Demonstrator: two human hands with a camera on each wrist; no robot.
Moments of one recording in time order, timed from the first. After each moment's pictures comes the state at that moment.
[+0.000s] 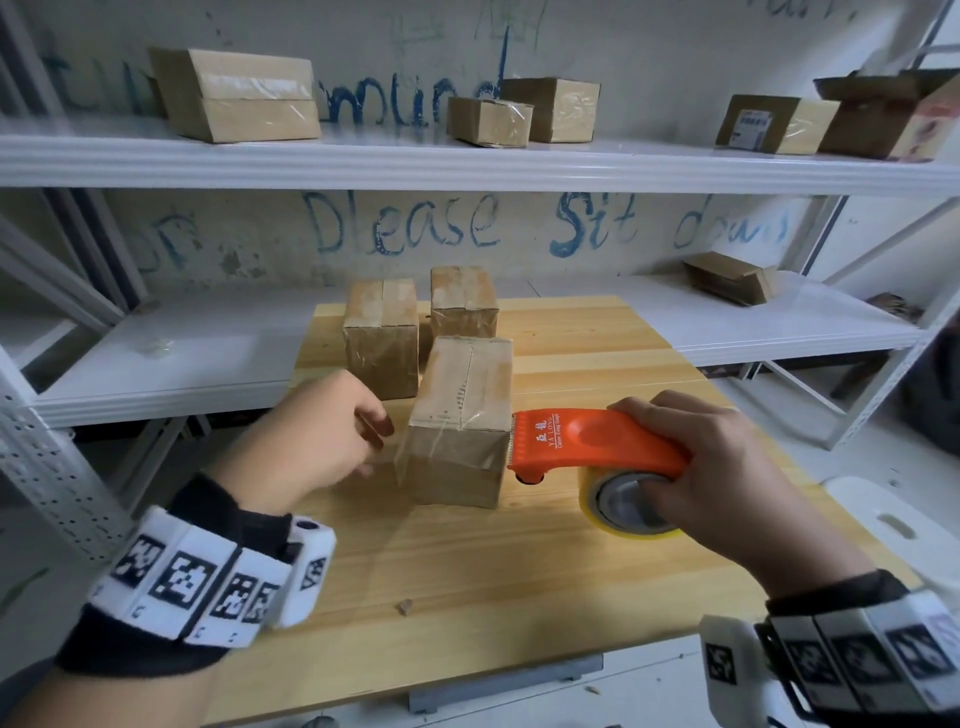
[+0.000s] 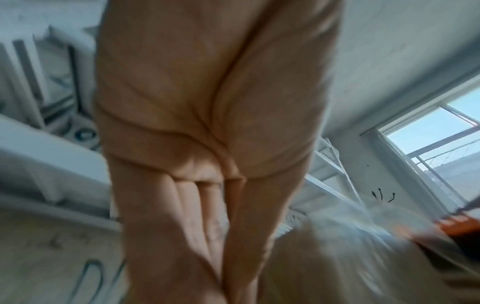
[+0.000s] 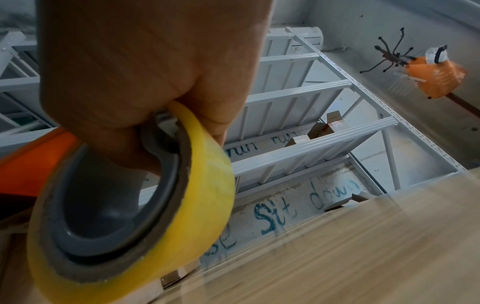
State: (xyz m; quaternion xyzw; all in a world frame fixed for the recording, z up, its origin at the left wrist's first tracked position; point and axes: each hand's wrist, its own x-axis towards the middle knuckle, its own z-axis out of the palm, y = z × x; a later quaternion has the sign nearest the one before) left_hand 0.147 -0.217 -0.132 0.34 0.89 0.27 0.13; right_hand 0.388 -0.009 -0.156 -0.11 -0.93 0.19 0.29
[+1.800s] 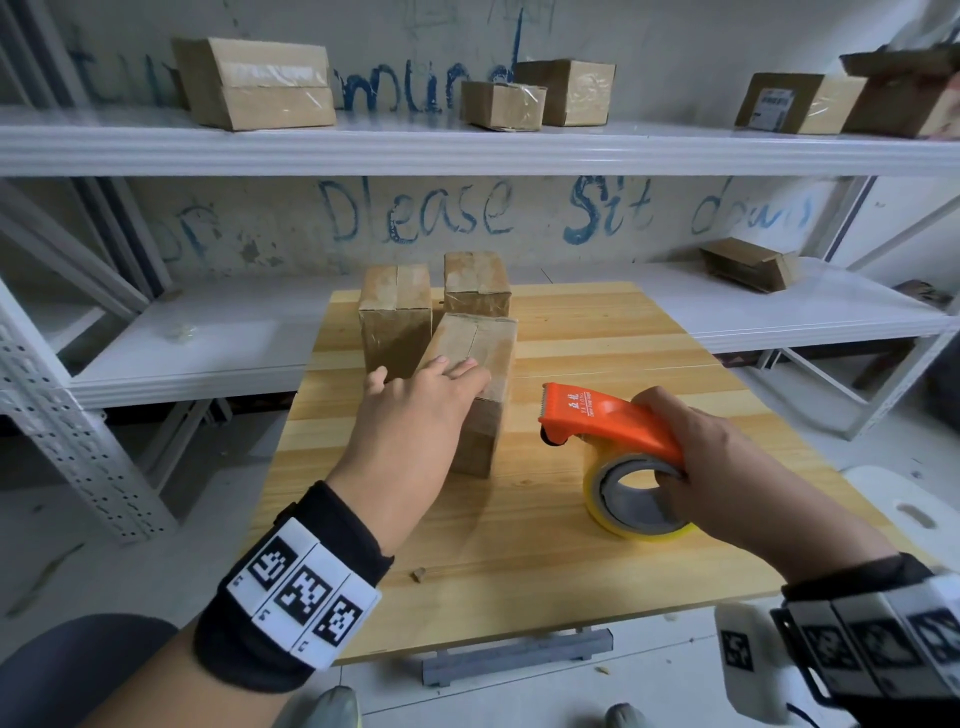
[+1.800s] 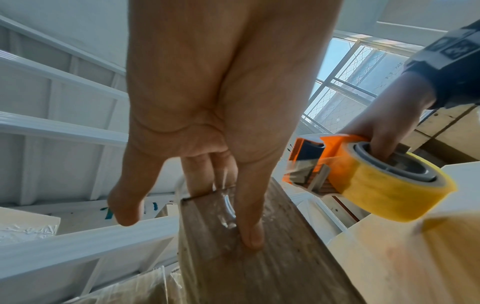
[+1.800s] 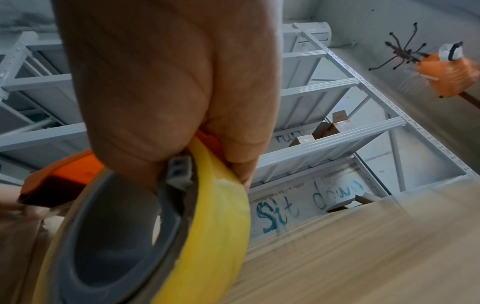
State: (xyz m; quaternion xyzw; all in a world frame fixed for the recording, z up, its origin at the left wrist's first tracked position) left_hand 0.202 -0.191 -0.148 0.48 0.87 0.08 -0.12; right_hand 0.393 -0.013 -0.158 -0.22 -0.95 0.17 0.12
